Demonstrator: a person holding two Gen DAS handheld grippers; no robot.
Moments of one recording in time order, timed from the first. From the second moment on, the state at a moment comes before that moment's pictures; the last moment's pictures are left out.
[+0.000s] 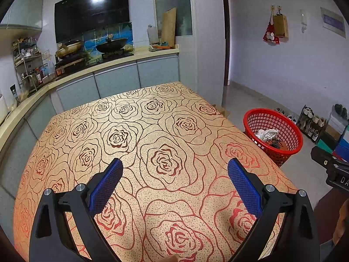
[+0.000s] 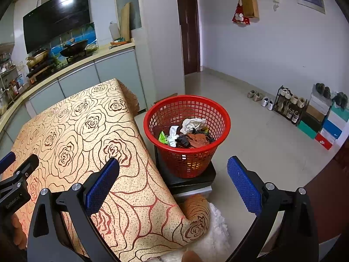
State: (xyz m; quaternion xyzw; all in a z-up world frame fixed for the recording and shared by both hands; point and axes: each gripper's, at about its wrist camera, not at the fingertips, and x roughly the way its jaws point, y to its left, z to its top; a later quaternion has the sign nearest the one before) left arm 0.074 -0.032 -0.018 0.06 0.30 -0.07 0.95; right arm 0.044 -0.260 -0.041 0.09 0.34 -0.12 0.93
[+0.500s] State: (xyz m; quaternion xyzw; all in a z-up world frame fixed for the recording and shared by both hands) left arm 0.072 -0.031 -0.017 0.05 0.30 -0.07 0.95; right arm 0.044 -0.253 -0.041 0.08 0.34 -0.12 0.93
